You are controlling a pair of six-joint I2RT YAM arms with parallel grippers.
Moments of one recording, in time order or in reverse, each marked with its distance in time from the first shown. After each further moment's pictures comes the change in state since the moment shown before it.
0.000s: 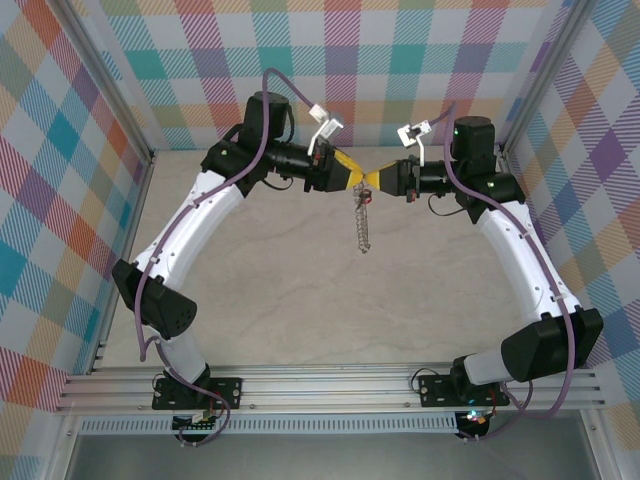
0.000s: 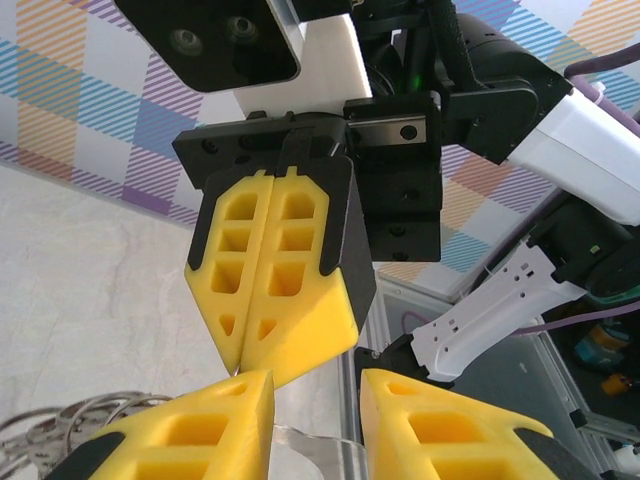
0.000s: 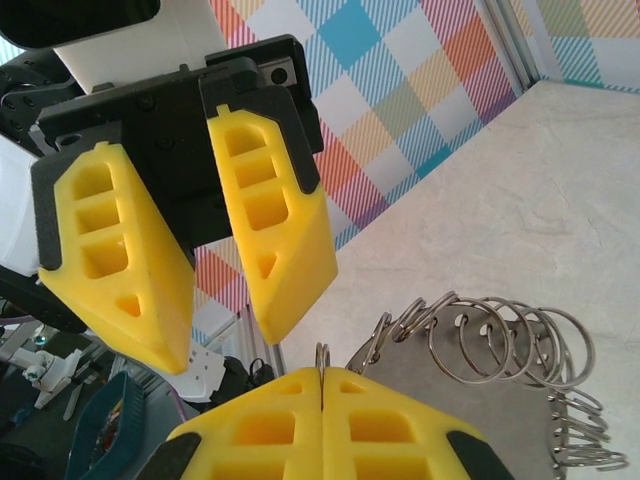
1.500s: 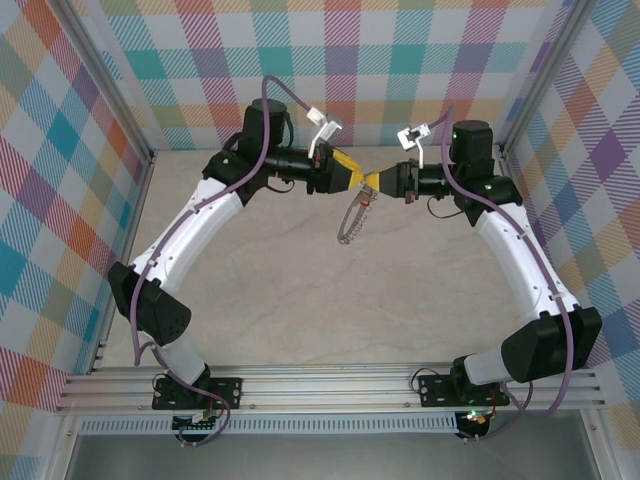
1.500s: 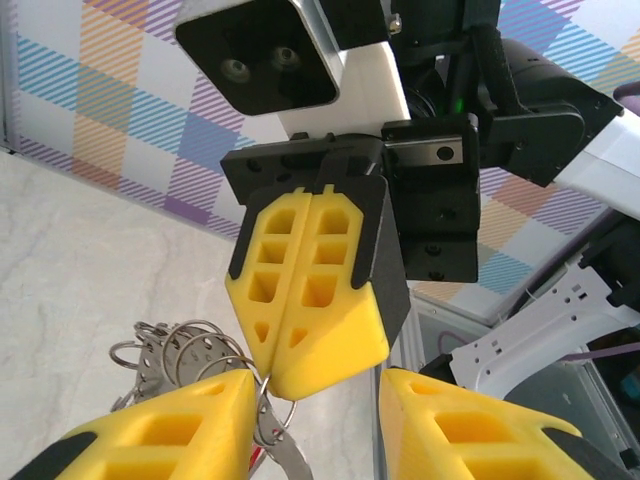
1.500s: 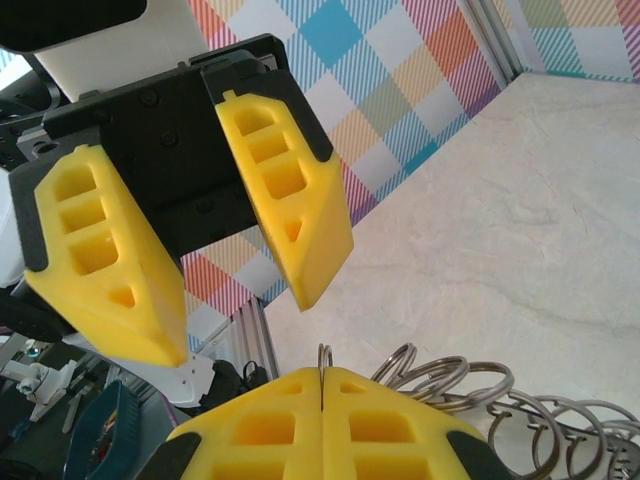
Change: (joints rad) left arm 0.007 -0.051 -0.133 0.167 -0.089 -0.070; right arm -0.004 -0.006 -0.046 0.041 0.019 0.026
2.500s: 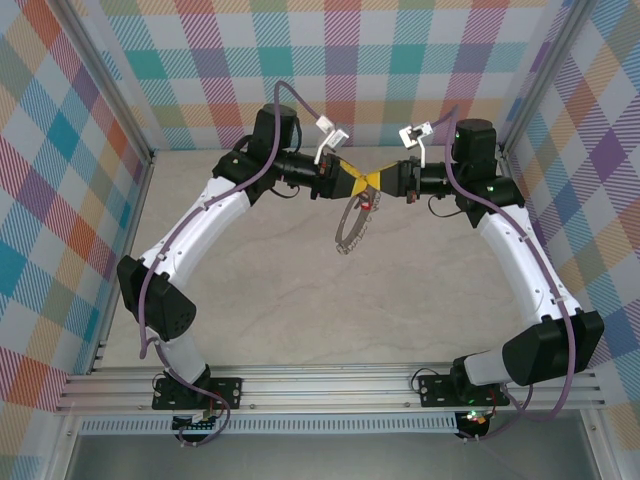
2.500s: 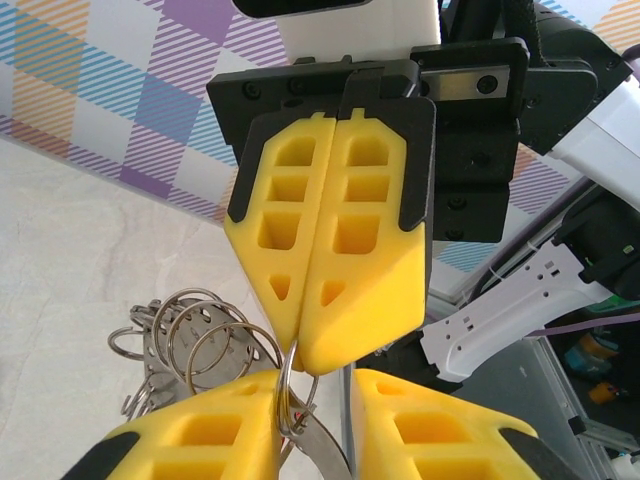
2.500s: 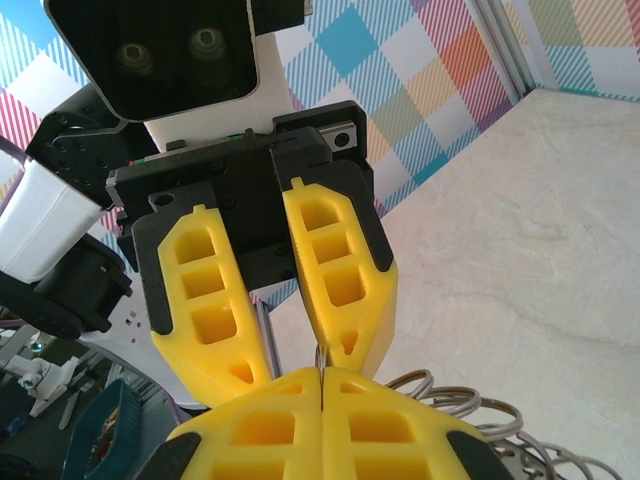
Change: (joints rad) left arm -0.024 0.040 -0.002 -0.036 0.074 0.013; right arm 0.000 -0.015 -0.001 0.031 -0.016 0.014
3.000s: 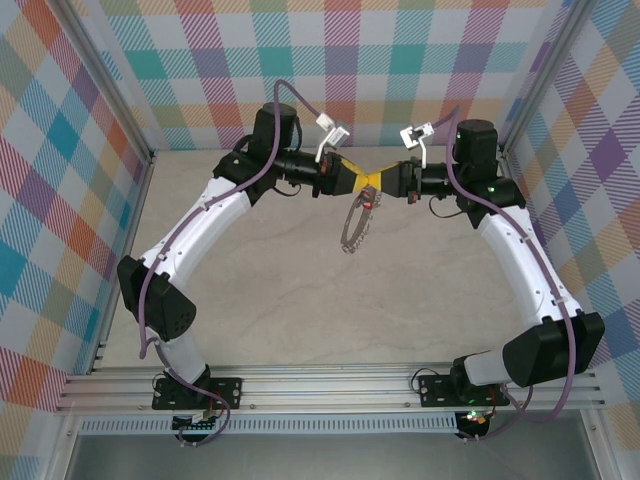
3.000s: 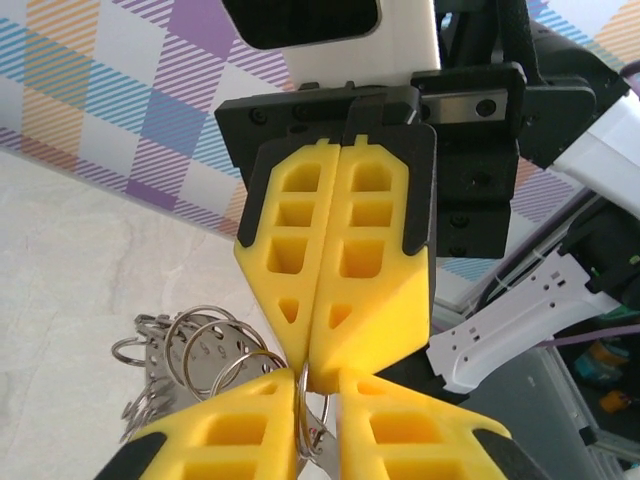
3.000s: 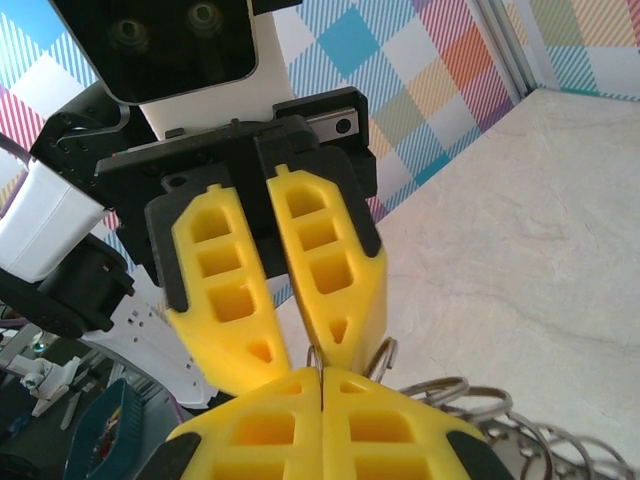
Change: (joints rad) left arm -0.003 0.000 -0.002 0.049 -0.013 -0.031; right arm -0.002 -0.006 -0.006 0.000 -0.005 0.000
